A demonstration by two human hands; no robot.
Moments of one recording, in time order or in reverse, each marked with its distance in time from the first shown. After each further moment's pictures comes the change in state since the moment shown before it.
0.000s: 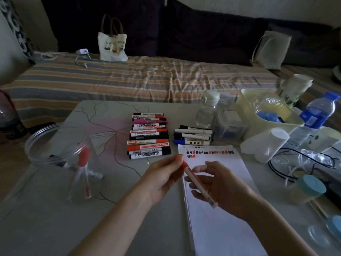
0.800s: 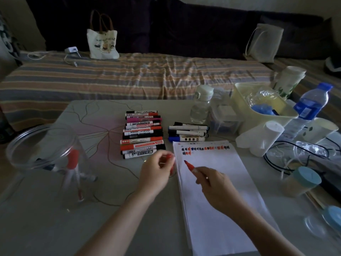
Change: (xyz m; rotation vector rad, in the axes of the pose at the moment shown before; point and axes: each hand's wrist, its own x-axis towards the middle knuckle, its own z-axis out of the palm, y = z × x) left_hand 0.010 -0.013 -0.006 0.955 0.221 0.461; right_hand 0.021 0.030 -0.016 -1.278 0.430 -0.421
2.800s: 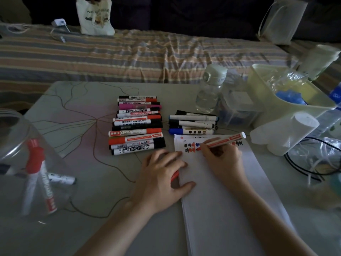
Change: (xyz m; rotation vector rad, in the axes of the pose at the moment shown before) left_hand 0.030 -0.061 0.028 0.591 -0.039 0.502; right_hand 0.093 0.055 0.024 0.264 0.434 0.058
